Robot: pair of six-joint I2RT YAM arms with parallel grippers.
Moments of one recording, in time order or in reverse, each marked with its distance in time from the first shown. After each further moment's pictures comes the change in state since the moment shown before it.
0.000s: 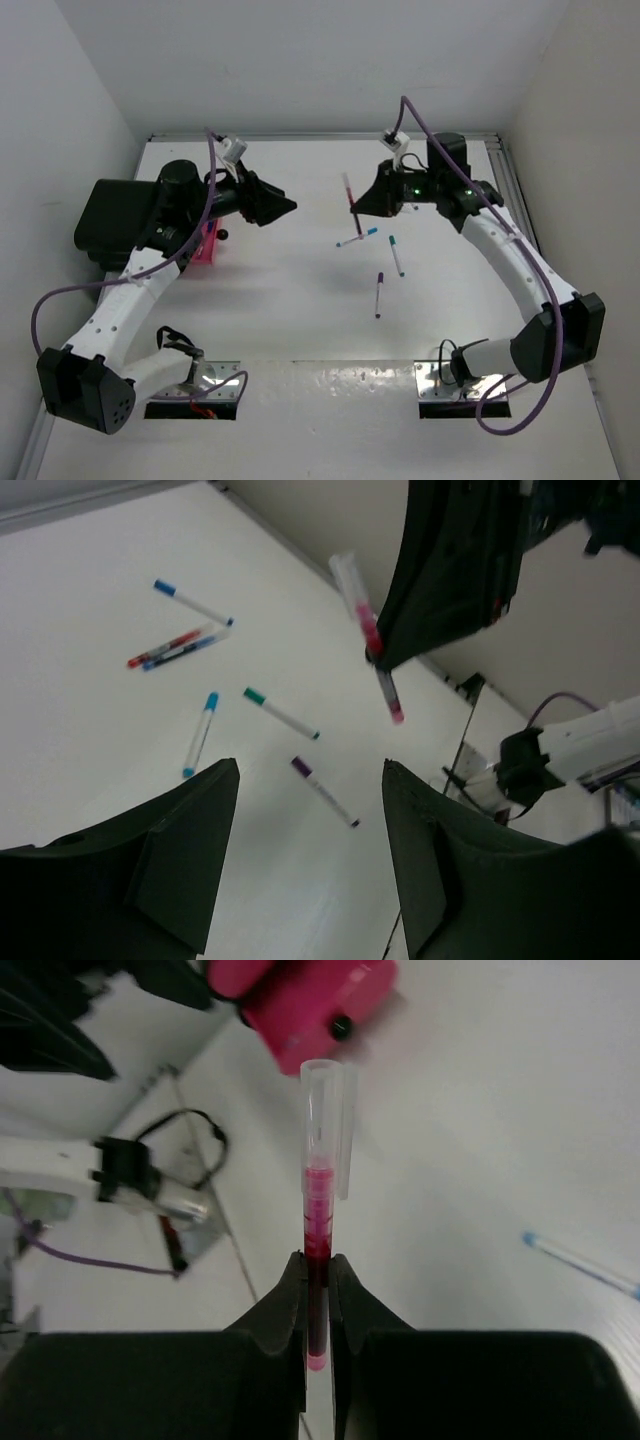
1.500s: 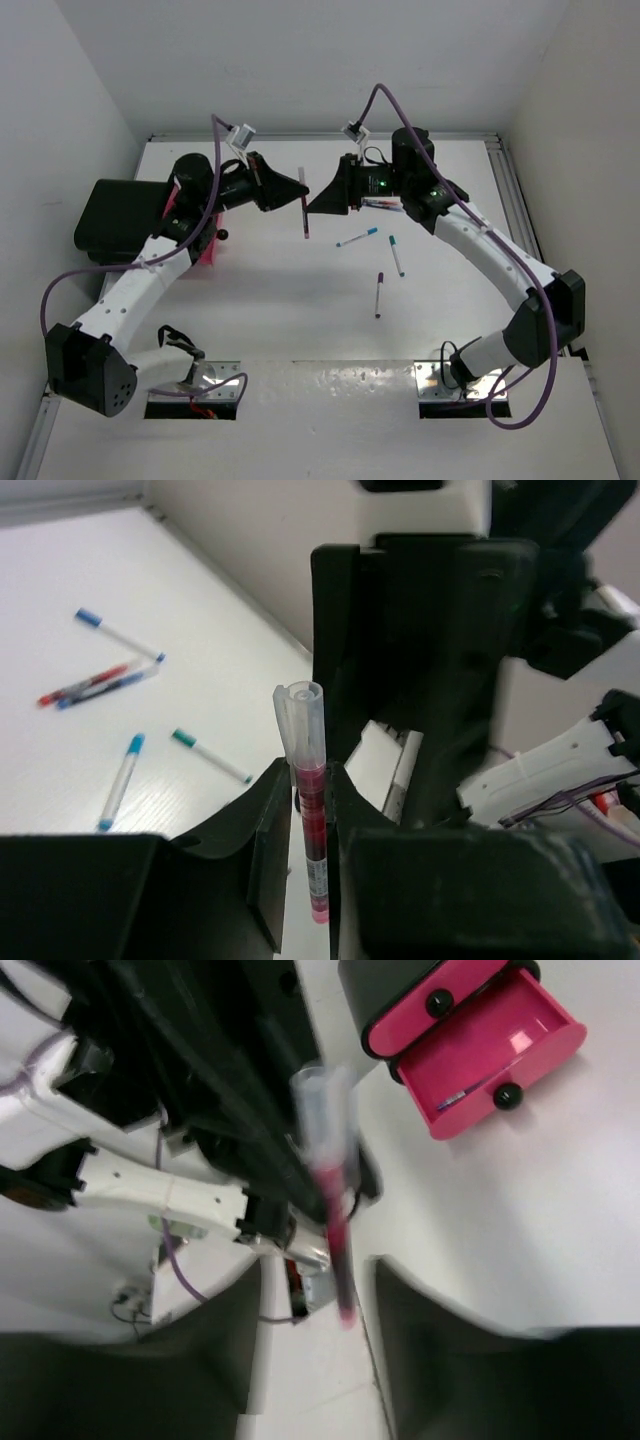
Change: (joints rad) left arm -0.098 0.091 0.008 0.313 -0.039 -0.330; right arm 0.241 0.098 0.043 0.414 -0.061 0.459
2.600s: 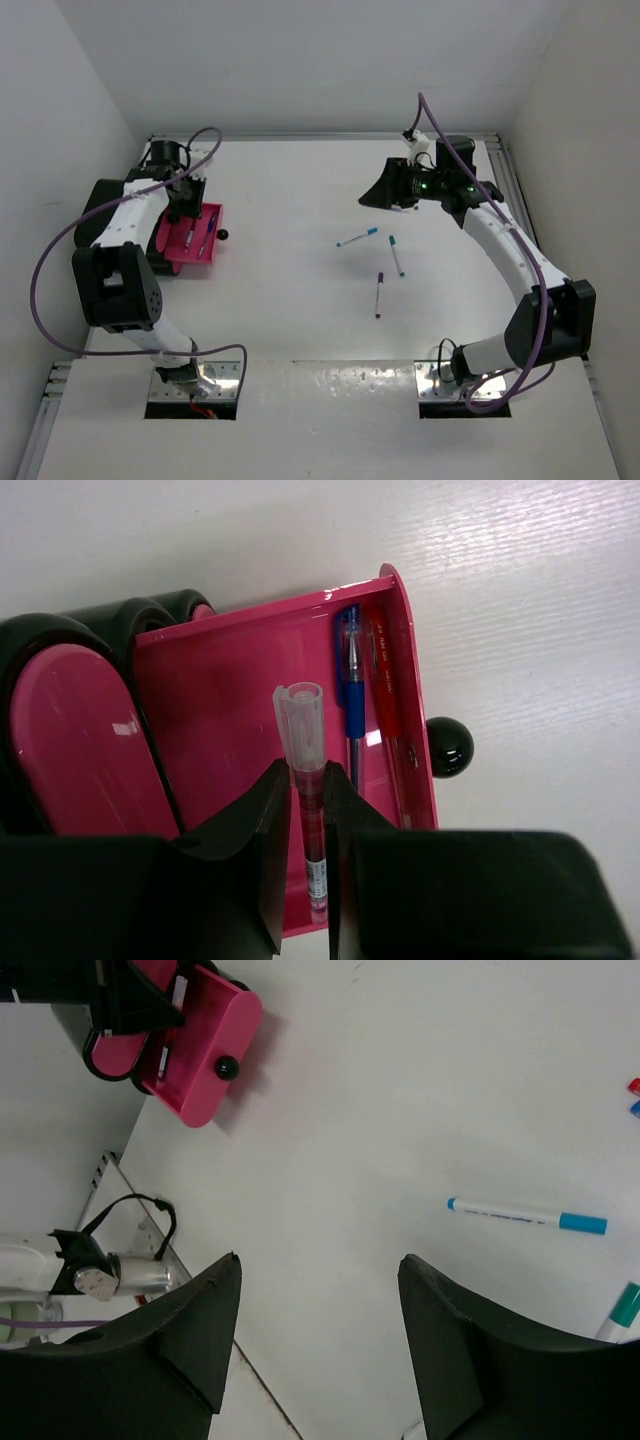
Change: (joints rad) left arm 0.457 0.445 0.341 -1.021 -0.632 0.946; right arm -0.301 -0.042 -0.105 -0.291 0.208 -0.246
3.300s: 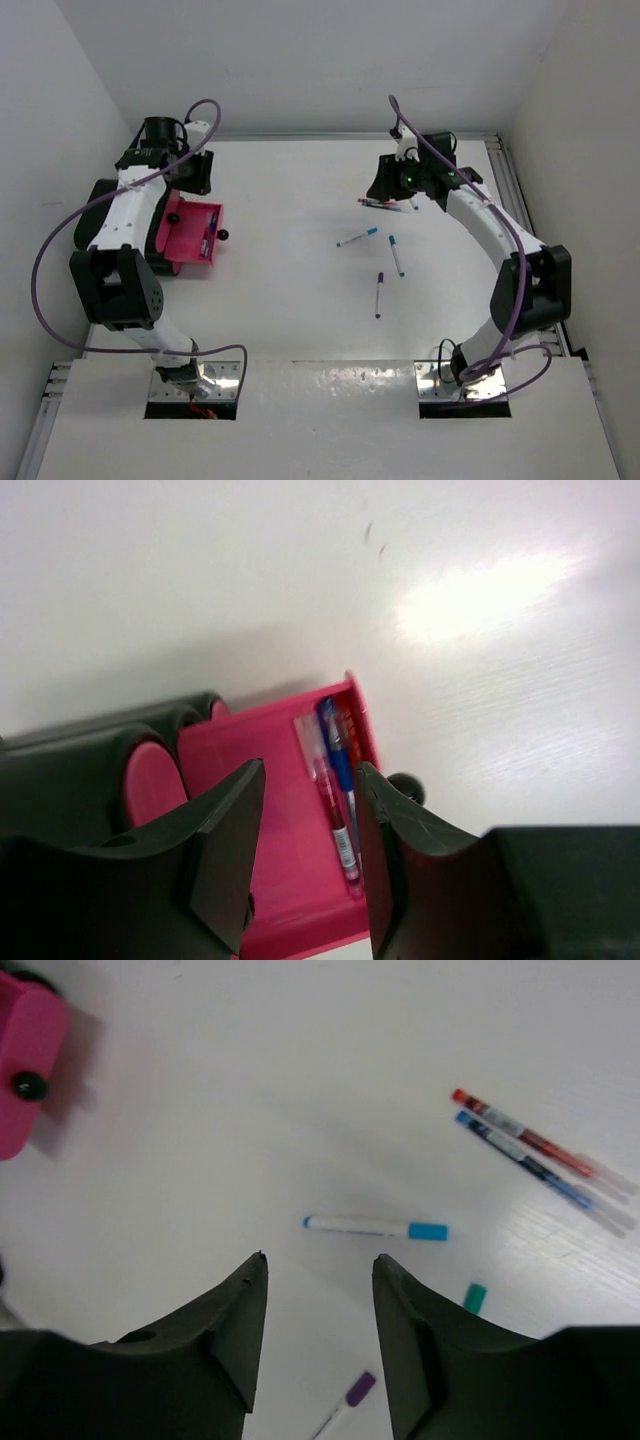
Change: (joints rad) left arm -0.019 0.031 0.158 -0.011 0.075 -0.003; right arm 0.023 0.152 0.087 -0.045 0.256 -0.150
